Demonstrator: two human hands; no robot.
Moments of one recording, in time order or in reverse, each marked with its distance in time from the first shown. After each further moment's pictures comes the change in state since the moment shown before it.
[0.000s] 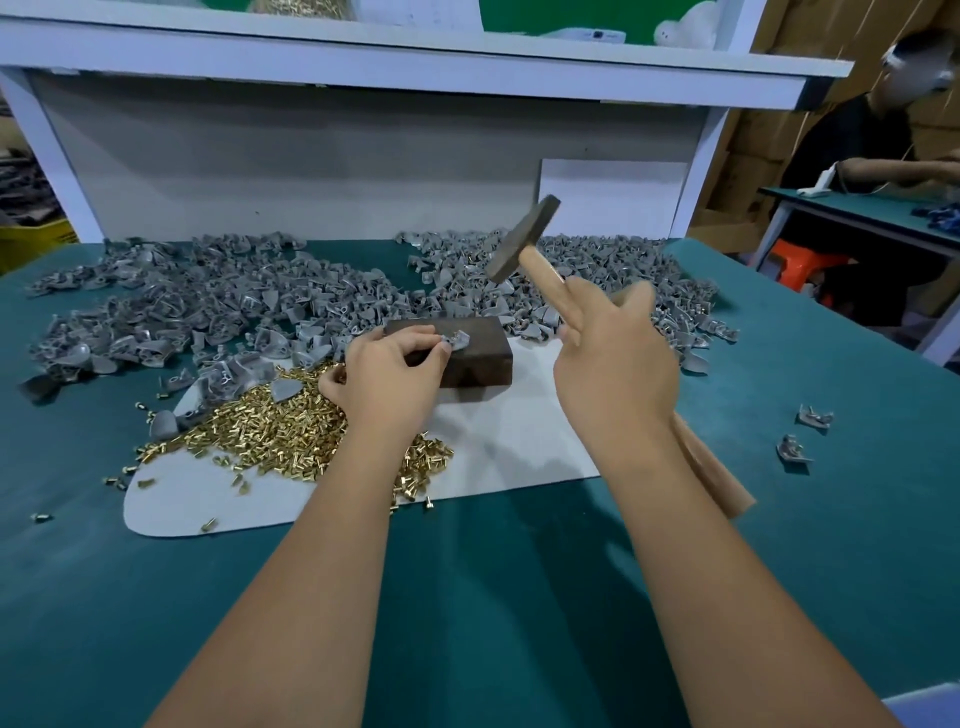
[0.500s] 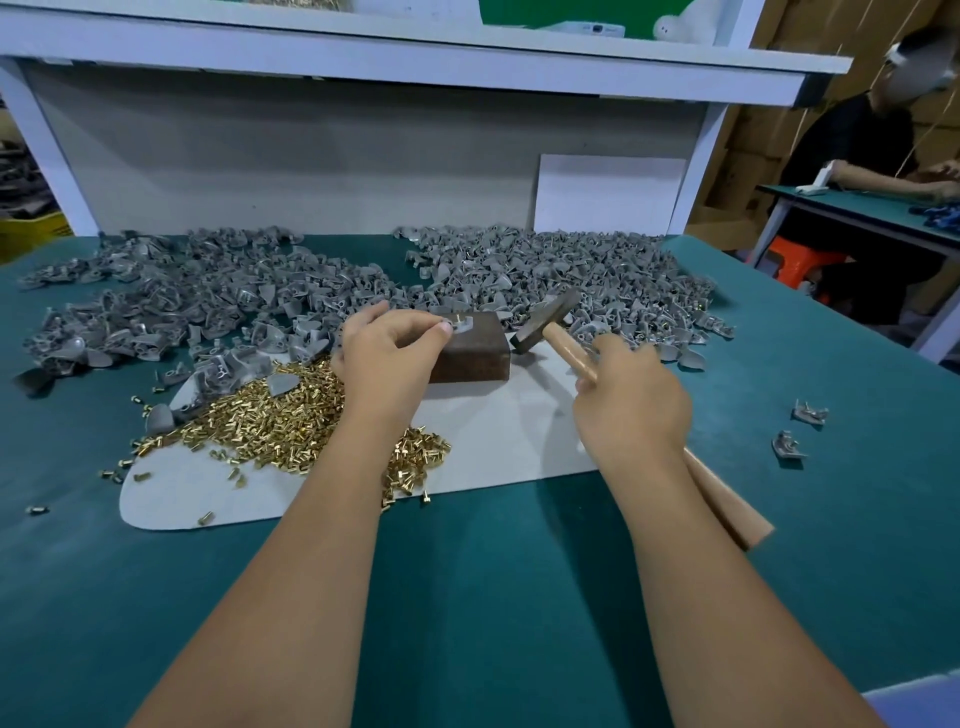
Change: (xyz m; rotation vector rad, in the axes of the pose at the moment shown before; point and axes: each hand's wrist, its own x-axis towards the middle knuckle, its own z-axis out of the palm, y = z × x) left_hand -0.011 0.015 -0.018 -0.379 -0.045 0.039; right_hand -0.009 0.030 0.020 -0.174 -0.182 0.149
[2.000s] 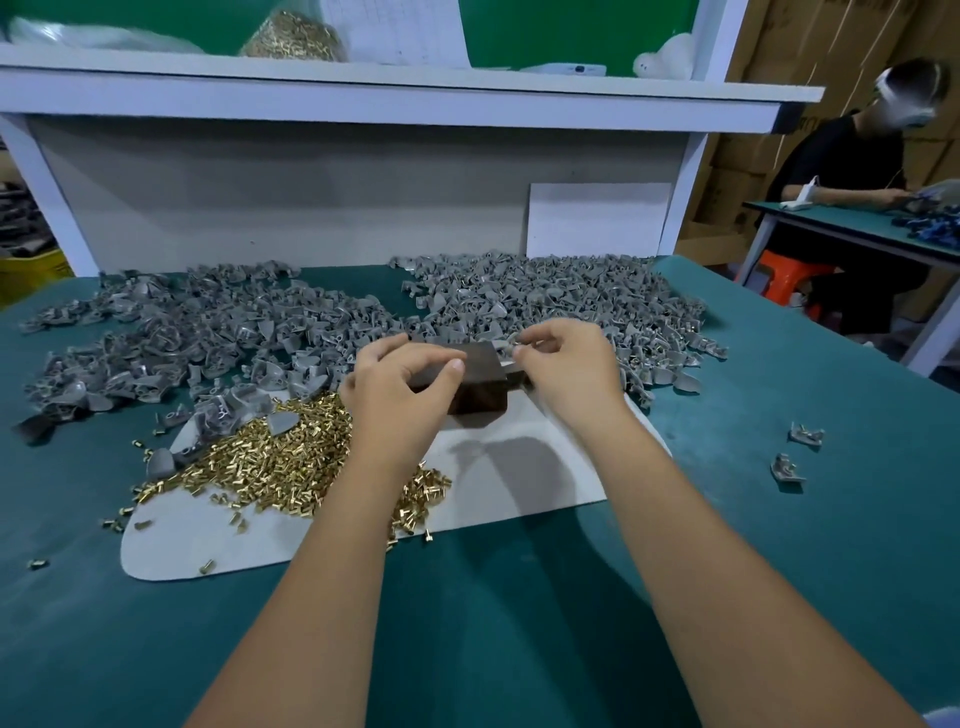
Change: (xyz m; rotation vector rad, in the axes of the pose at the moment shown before) left_hand -0.011 0.018 -0.003 0.067 -0.047 0.161; right_hand 0.036 -0.043 -0.004 0.896 -0.129 -0.062
